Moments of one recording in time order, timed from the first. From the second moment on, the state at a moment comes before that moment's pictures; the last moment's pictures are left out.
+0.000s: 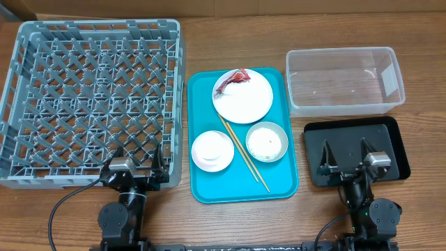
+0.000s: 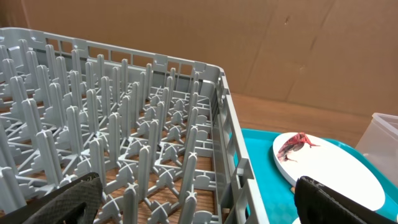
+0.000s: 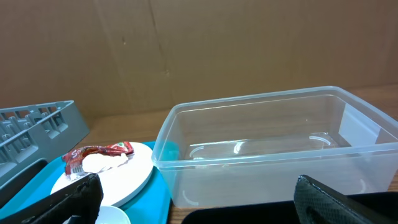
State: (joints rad) left arm 0.04 0.02 0.01 -0.07 0.06 -0.21; right arm -0.02 0.01 0.02 -0.02 -0.13 0.16
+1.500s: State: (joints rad) left arm 0.04 0.02 0.20 -0.41 0.05 -0.21; right arm -0.02 0.09 0.21 -0.28 -0.13 0.25
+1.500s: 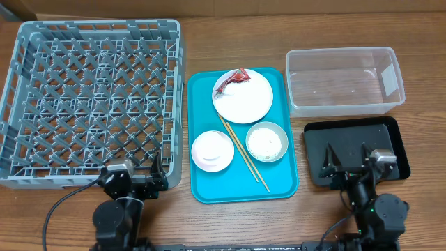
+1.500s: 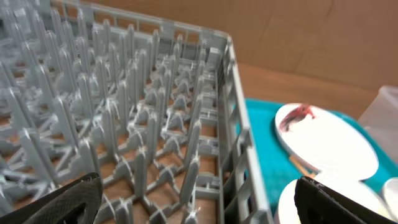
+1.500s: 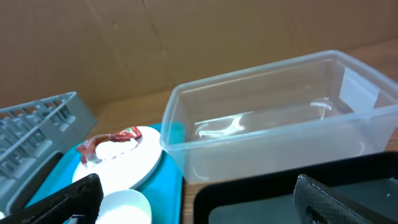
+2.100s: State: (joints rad) left arm 0.04 0.51 0.63 -0.74 0.05 -0.21; right arm -0.02 0.83 0.93 -0.77 -0.22 0.25
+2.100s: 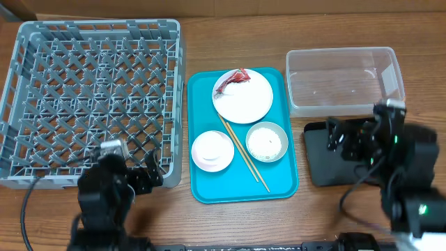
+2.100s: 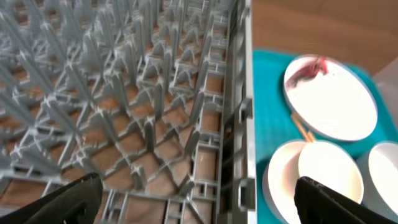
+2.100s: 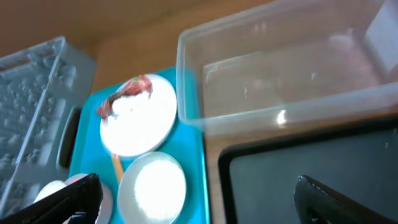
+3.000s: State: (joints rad) left arm 0.04 0.82 0.82 -0.88 0.07 -0.21; right arm 0.35 1.50 1.51 -0.70 -0.24 0.31
